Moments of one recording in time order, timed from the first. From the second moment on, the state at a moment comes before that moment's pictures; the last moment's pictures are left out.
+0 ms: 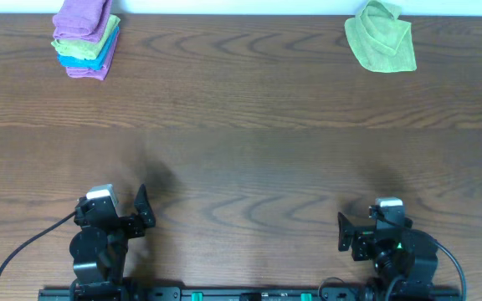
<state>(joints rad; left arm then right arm) 0.09 0.01 0.15 -0.54 0.04 -0.17 -0.09 0.02 0.20 -0.85 -0.18 -0.05</state>
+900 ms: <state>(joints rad) 0.09 0.01 0.15 -0.53 0.04 -0.17 -0.09 0.38 0.20 0.11 0.01 0.30</state>
